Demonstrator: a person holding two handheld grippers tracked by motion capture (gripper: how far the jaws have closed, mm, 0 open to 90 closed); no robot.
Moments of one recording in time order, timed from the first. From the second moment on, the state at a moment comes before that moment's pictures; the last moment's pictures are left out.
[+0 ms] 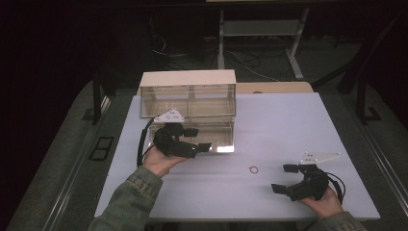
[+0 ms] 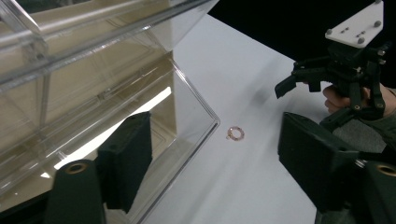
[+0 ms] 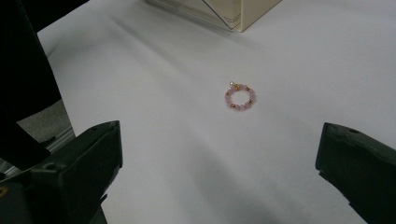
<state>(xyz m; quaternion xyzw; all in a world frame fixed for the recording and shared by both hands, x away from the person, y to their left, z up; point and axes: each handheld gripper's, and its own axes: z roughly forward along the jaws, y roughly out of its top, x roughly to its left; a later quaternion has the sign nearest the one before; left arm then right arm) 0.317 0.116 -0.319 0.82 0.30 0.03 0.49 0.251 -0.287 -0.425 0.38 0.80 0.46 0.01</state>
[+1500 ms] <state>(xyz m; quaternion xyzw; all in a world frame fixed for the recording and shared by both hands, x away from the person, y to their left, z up) 0.340 0.121 -0.295 0.79 0.34 0.04 0.50 0.251 -0.287 -0.426 0.38 0.81 0.46 0.00</state>
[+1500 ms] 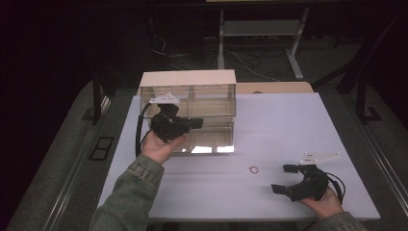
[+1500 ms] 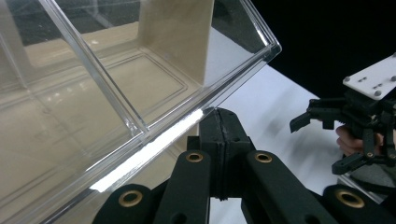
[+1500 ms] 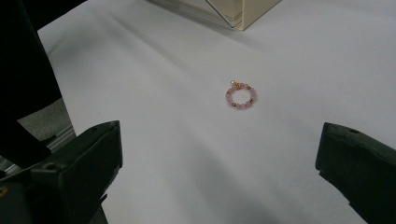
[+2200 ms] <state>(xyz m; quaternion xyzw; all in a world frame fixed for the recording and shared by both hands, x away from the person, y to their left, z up) 0.335 0.121 -0.272 0.80 0.32 0.05 0.51 0.251 -0.286 -0.425 0.38 0.80 0.46 0.00</state>
